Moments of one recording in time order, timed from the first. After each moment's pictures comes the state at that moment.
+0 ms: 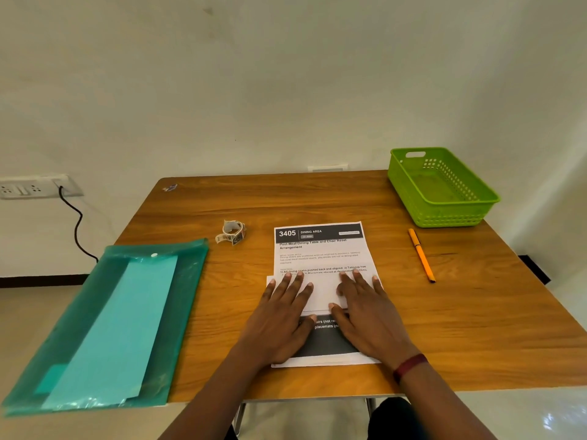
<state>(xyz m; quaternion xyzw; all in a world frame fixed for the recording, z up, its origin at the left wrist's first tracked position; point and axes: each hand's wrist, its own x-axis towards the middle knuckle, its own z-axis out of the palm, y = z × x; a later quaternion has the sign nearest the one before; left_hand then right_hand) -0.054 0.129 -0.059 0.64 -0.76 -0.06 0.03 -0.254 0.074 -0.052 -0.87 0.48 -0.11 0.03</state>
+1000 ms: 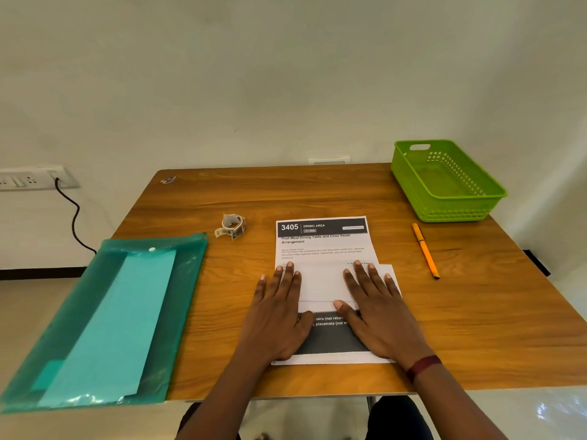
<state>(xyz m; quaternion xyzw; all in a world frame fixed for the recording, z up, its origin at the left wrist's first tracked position) -0.059 0.130 -0.058 0.70 -0.71 -0.05 0.03 -0.271 0.069 -0.055 -0.86 0.51 -0.02 0.04</state>
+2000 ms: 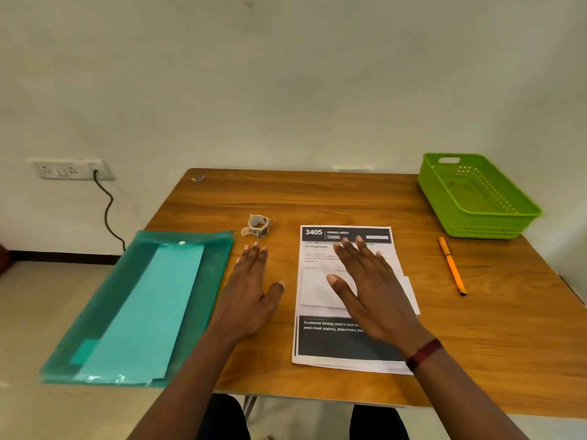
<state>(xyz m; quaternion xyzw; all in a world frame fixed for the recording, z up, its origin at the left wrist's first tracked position) 0.010 0.148 -0.017 0.76 -0.60 -0.09 0.25 -0.216 0.069 0.000 -0.88 0.42 -0.18 0.10</state>
